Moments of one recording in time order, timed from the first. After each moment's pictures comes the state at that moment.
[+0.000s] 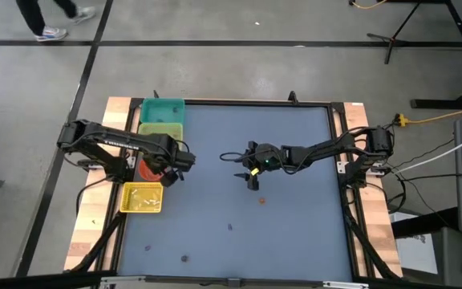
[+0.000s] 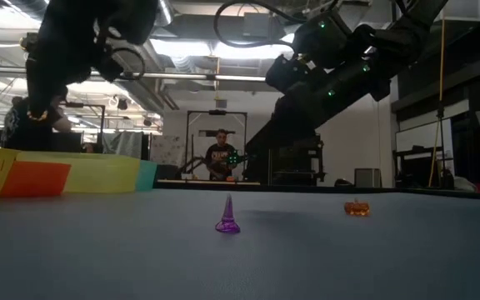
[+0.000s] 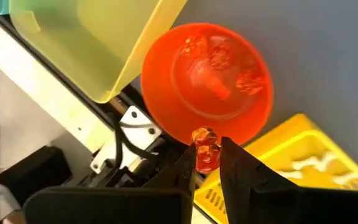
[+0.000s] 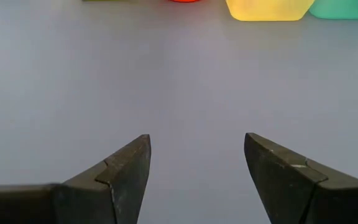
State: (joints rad) left arm -0.02 1.46 1.08 -1.57 -0.16 -0.80; right arm -0.05 1.73 0.81 0.36 -0.05 -0.05
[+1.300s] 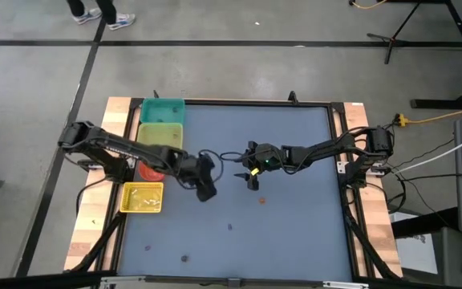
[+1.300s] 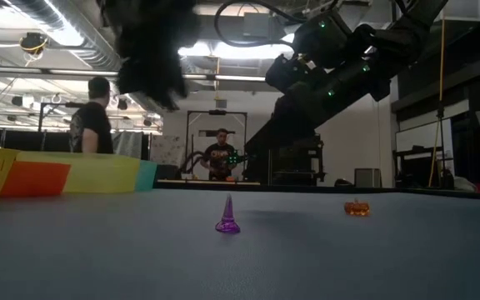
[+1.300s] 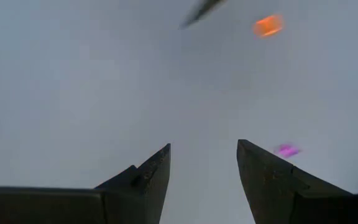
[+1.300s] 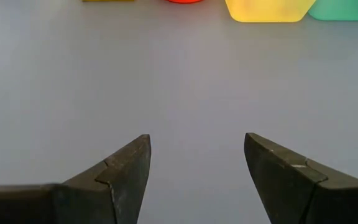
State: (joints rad) left arm -0.15 1.48 1.04 -0.57 -0.10 -0.78; right arm -0.05 1.73 0.81 0.37 -0.05 -0.05
